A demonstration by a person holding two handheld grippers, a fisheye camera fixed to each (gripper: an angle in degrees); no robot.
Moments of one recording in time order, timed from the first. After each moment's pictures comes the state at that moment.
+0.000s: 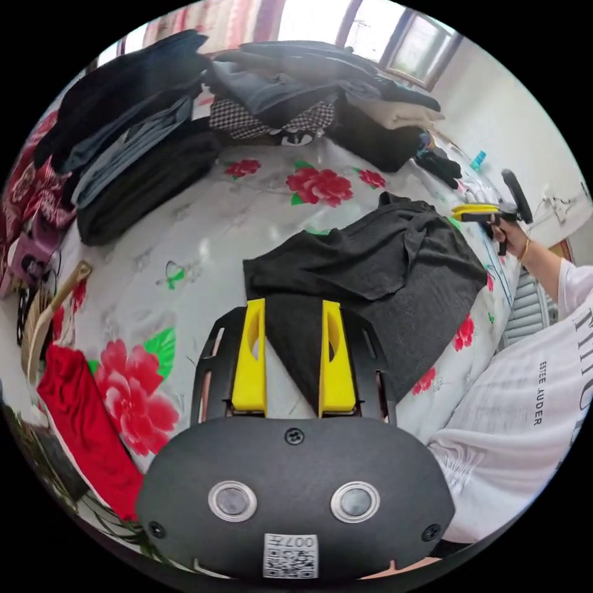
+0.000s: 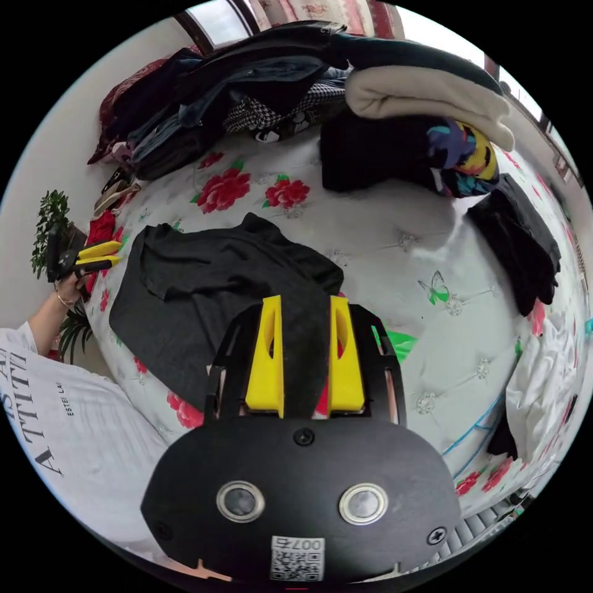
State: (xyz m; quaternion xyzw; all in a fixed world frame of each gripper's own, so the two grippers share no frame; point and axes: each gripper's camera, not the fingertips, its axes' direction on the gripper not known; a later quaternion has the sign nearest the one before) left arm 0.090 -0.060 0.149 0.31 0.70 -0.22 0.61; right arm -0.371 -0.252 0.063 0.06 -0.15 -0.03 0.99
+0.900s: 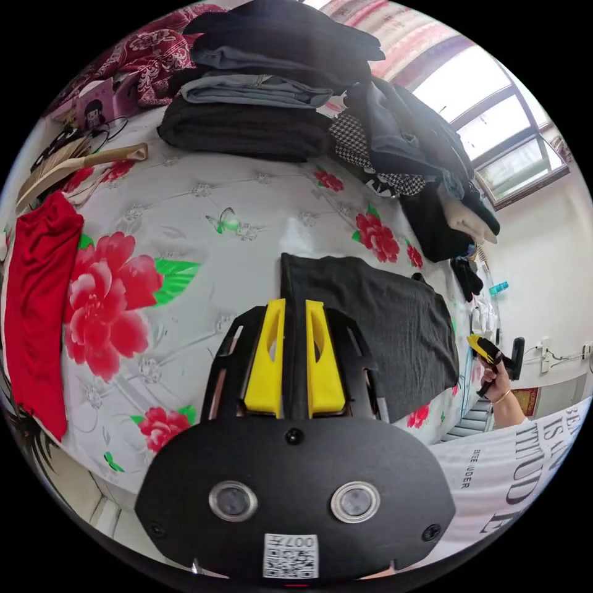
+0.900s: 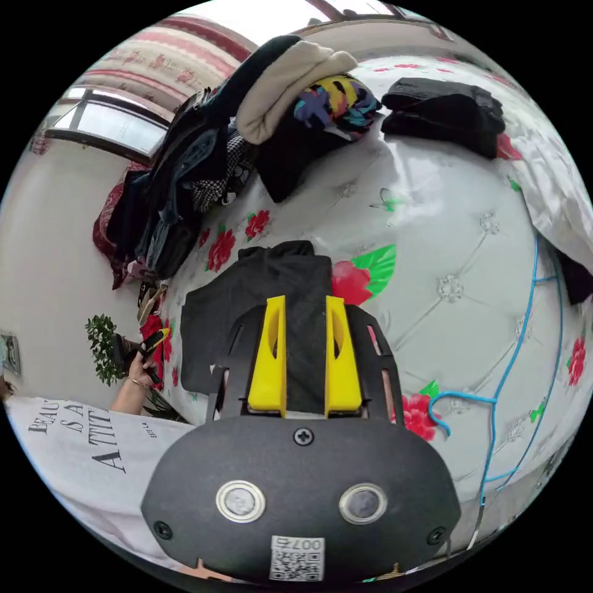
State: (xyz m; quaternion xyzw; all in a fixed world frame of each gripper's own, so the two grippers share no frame) left arm 0.125 -0.020 0.228 0.16 0.78 -0.39 0.47; right arm -0.320 -0.149 0.088 0.11 -0.32 0.24 0.91
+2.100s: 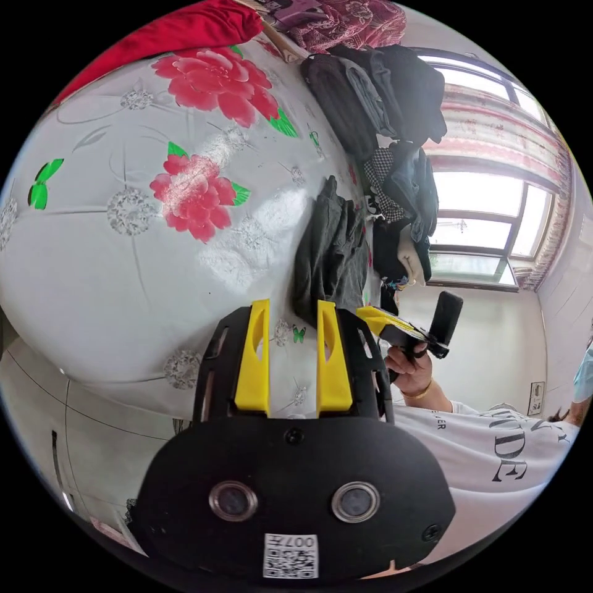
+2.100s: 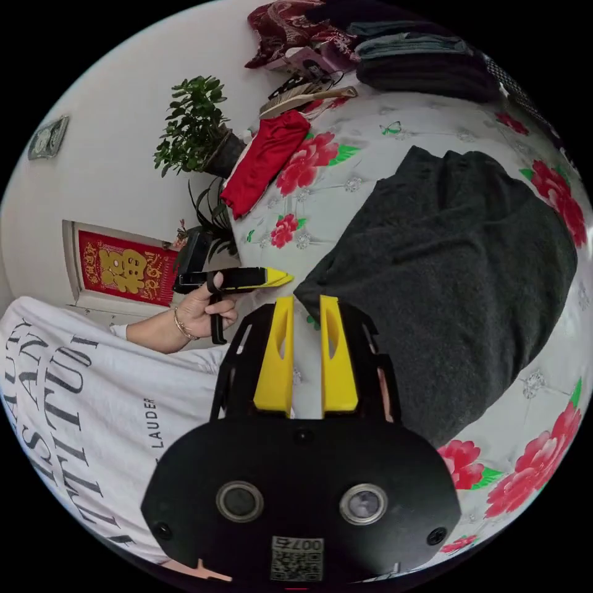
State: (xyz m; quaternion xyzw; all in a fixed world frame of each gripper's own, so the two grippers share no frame) left arm 0.308 0.141 0.278 0.08 0.88 -0.44 0.17; right arm -0.731 -0.224 0.105 -0.05 -0.43 -0.25 0.87
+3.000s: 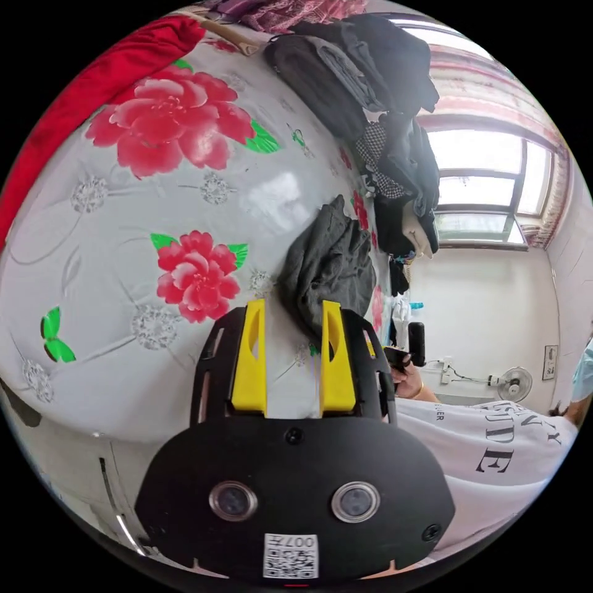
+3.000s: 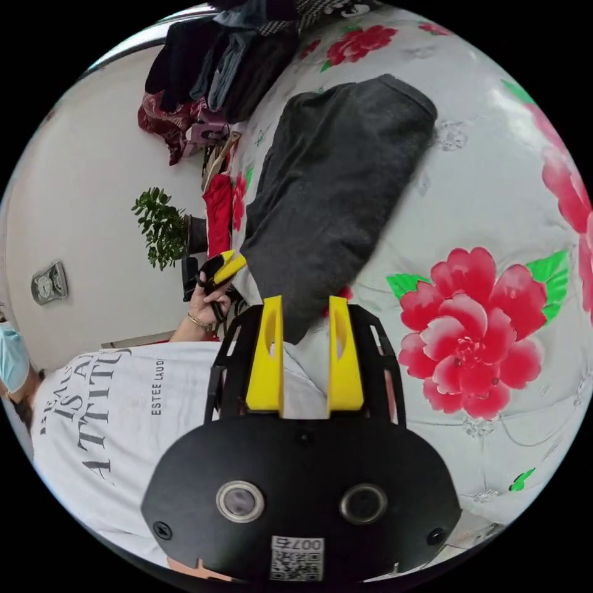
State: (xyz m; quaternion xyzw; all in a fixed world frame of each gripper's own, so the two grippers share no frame) left arm 0.279 0.091 0.327 0.12 0.90 -0.36 0.23; right arm -0.582 -0.115 0.192 -0.09 -0.52 0.04 0.85
